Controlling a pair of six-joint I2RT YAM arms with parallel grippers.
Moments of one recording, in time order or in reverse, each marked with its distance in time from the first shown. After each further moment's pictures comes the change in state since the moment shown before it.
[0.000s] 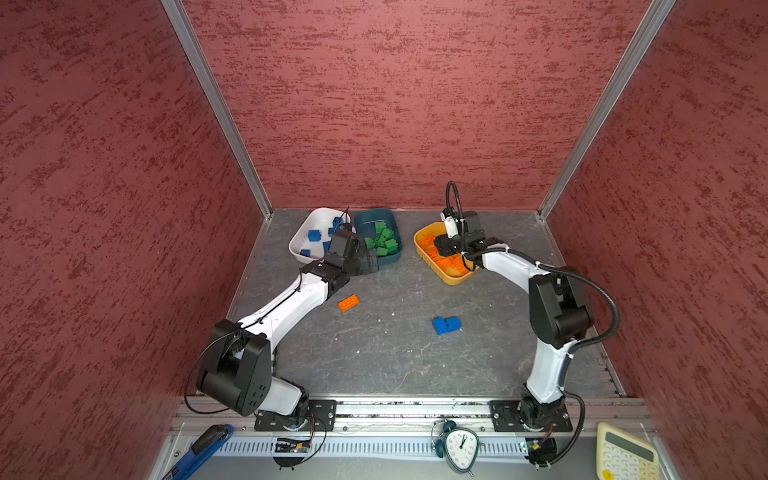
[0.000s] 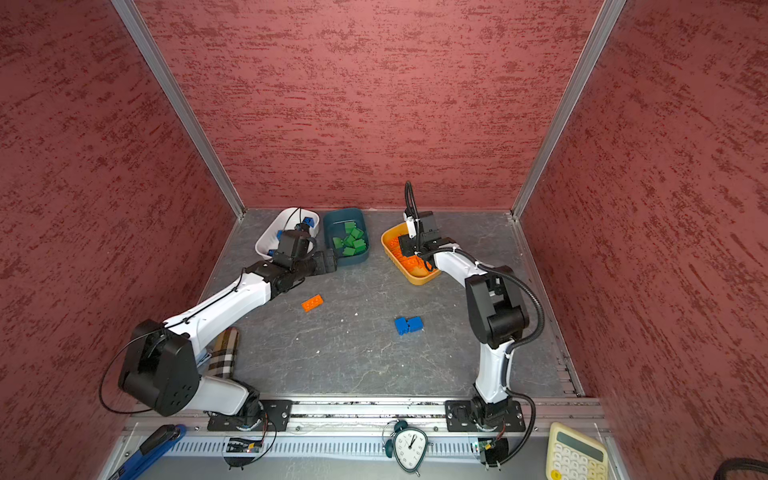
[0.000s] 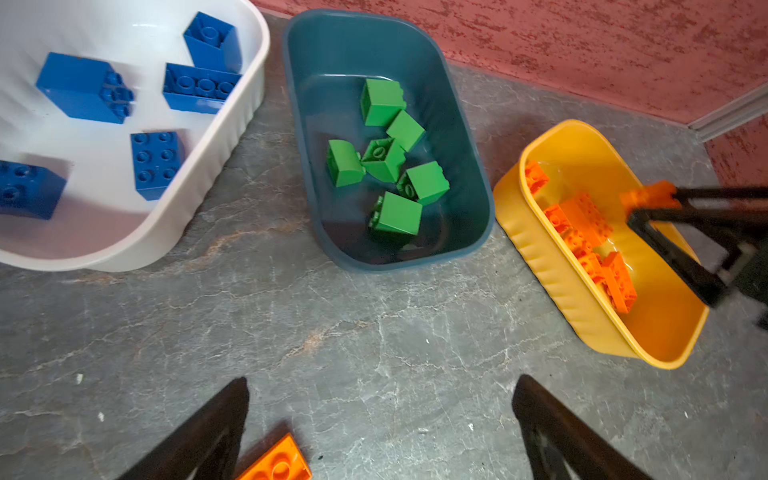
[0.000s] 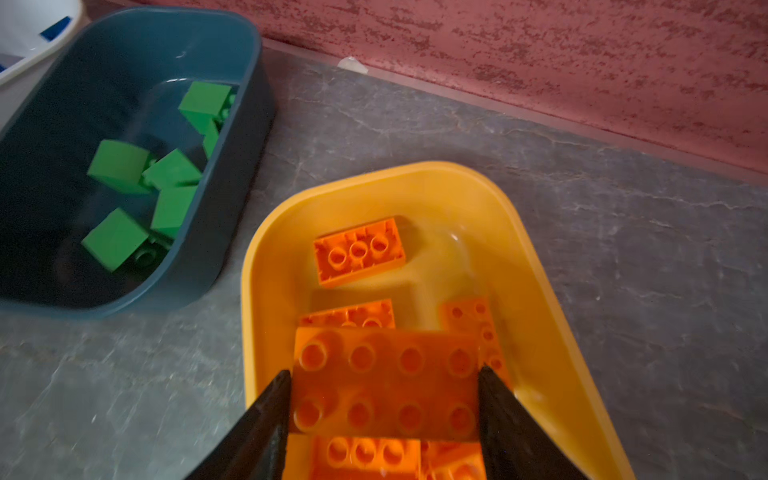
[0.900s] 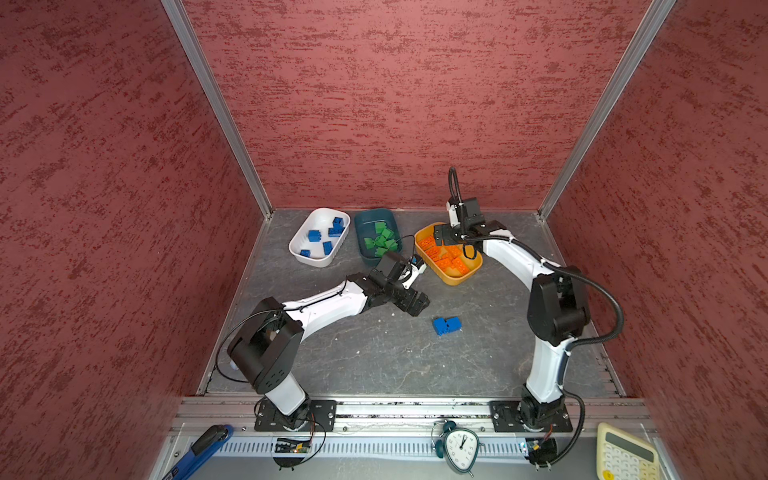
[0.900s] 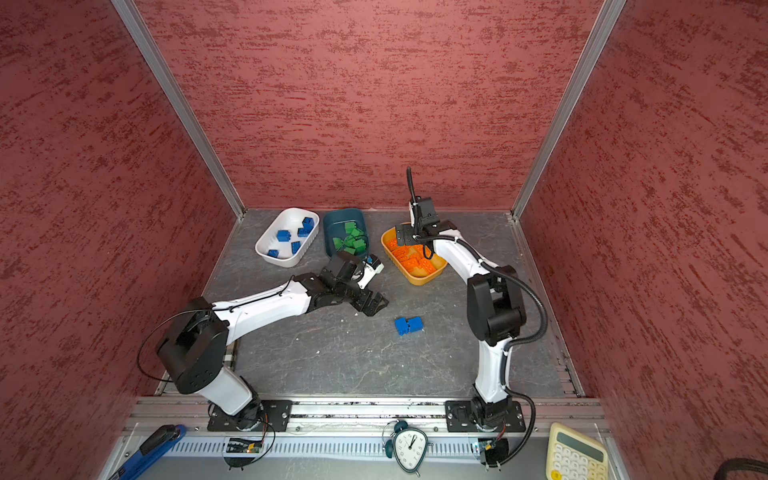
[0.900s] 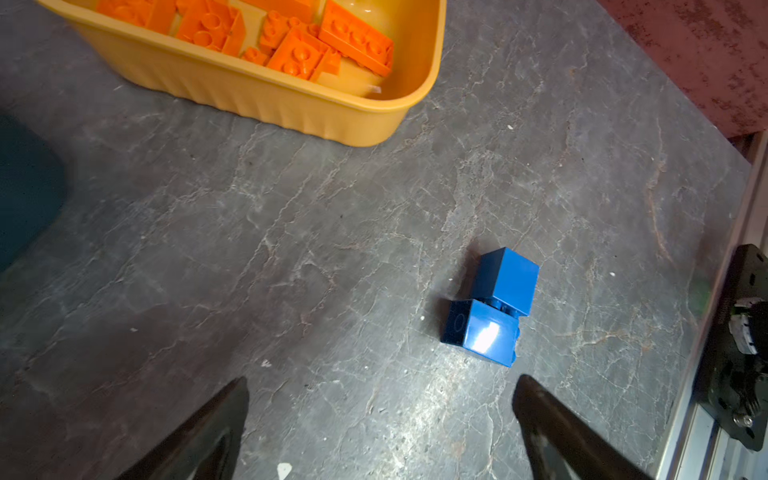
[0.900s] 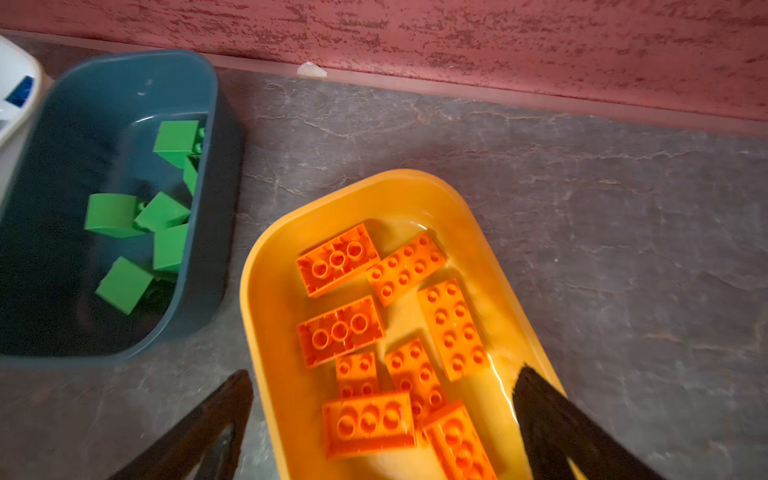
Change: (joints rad) left arm -0.307 0.180 0.023 0.062 0.325 0.366; right arm -0.004 -0.106 0.080 -0.236 0.033 0.138
